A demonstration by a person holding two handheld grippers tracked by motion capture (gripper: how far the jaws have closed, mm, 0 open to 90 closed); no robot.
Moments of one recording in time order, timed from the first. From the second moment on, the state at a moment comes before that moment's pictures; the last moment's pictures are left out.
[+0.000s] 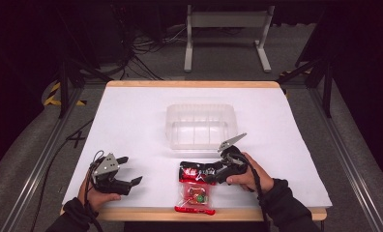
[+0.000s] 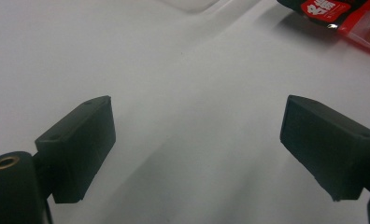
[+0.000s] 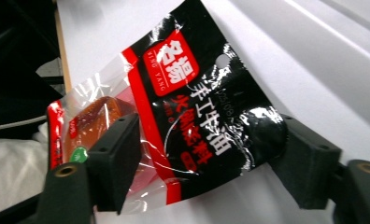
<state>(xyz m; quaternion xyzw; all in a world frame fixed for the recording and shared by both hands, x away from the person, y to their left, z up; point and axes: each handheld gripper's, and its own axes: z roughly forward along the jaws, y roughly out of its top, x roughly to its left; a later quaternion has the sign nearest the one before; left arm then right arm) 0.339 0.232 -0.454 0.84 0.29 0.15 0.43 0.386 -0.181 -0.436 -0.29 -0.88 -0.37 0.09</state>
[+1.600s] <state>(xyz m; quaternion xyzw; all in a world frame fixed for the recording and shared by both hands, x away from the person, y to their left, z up) 0.340 0.239 -0.453 0.83 0.30 0.15 0.45 0.360 -0.188 -0.395 -0.25 -0.85 -0.46 -0.01</state>
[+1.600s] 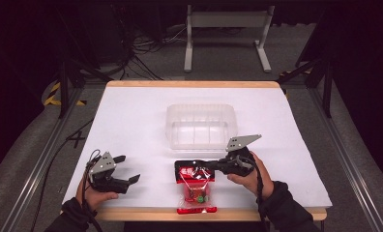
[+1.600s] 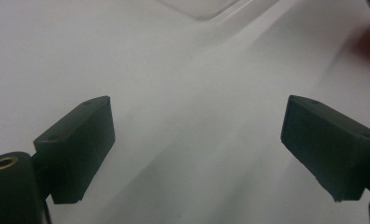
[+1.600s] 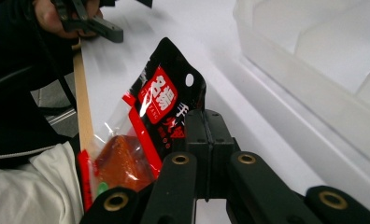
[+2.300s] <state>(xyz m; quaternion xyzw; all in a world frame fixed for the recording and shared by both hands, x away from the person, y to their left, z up) 0.340 0.241 -0.452 0.82 0.31 0.15 0.45 0.335 -0.228 -0.339 -0.26 -0.82 -0.49 -0.11</state>
